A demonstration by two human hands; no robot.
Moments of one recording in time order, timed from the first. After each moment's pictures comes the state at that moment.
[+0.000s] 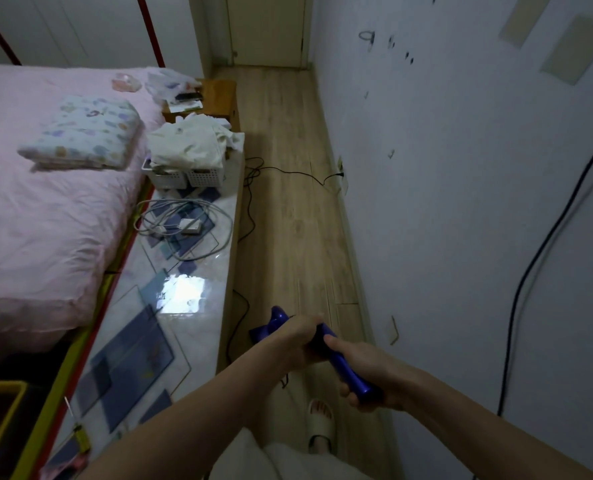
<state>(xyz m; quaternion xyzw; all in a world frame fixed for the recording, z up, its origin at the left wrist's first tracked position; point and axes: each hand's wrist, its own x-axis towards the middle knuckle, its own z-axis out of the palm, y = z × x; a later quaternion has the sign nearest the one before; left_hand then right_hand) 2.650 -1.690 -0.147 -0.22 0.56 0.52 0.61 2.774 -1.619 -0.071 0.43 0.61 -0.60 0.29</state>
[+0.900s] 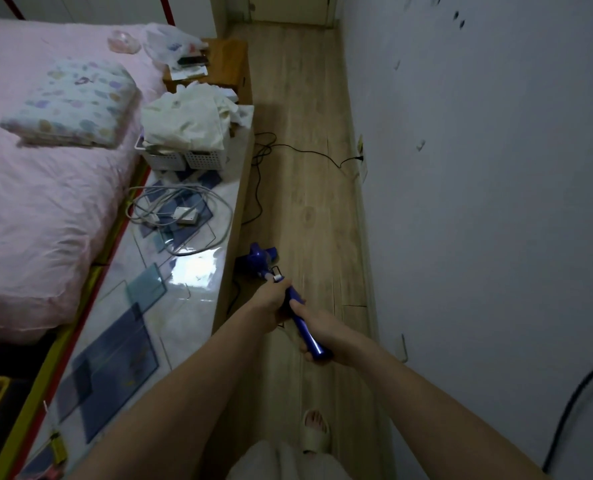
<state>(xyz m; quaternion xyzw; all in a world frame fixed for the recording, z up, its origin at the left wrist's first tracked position) 2.514 -1.603 -0.191 -0.23 0.59 0.62 0.46 2.614 -1.526 -0.161 0.39 0.63 -0.61 0.29</state>
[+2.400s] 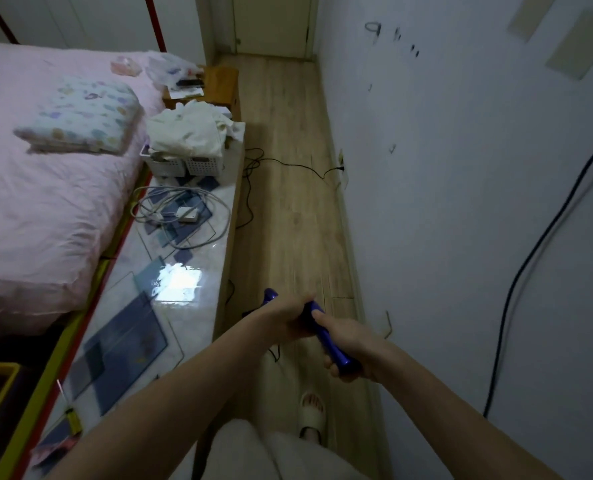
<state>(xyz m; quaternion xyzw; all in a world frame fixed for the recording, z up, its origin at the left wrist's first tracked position) 2.638 -1.691 -0.133 -0.12 0.59 0.53 0.60 2.754 -1.616 -0.078 0.44 0.63 -0.58 0.26</state>
